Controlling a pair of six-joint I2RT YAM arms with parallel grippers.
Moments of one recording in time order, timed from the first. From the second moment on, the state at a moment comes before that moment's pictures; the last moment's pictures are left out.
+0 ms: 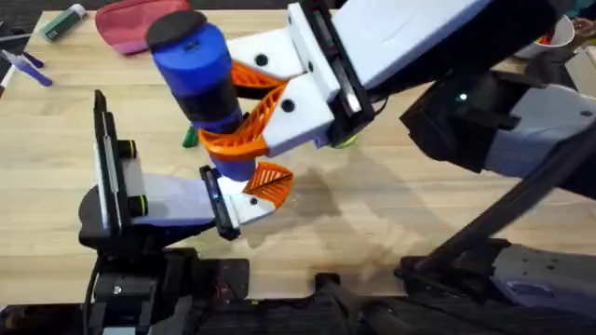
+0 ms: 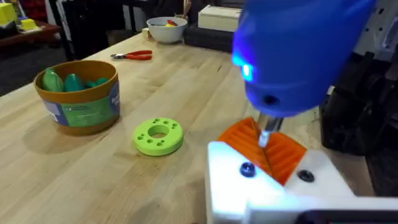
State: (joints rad) left arm 0.01 0.01 0.01 -0.13 1.19 0.08; right arm 0.75 1.36 0.90 0.79 -1.18 0.07
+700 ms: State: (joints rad) left arm 0.01 0.01 0.01 -0.13 1.19 0.08; right arm 0.75 1.40 0.90 0.79 -1.18 0.05
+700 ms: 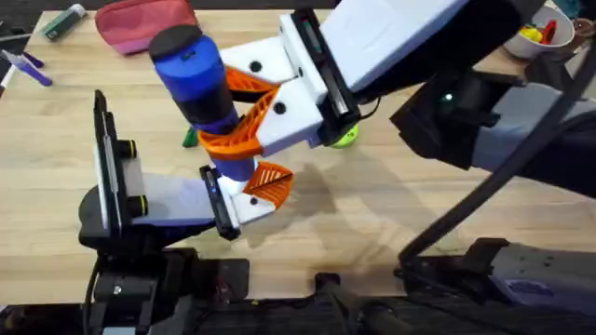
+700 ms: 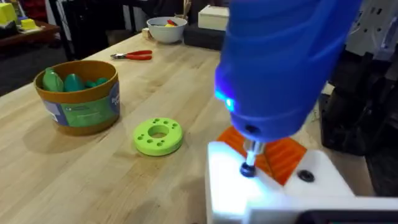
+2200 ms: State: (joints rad) left arm 0.01 0.01 0.01 -0.13 1.19 0.08; right arm 0.75 1.42 0.90 0.78 -1.20 0.03
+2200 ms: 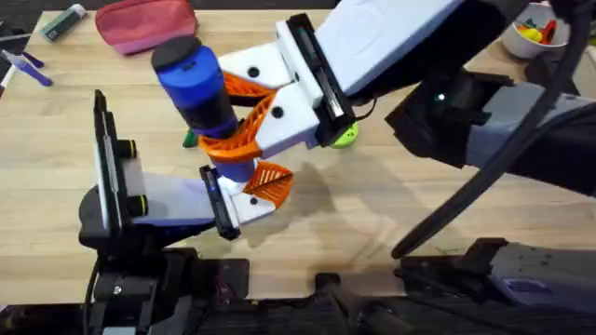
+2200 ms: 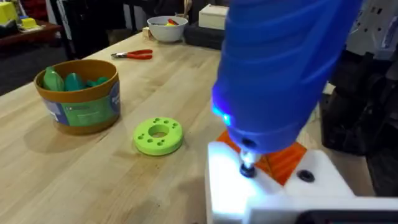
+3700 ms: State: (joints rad) left arm 0.01 0.01 0.01 -0.13 1.19 0.08; right arm 0.67 1.43 1.26 0.15 -1.17 0.03
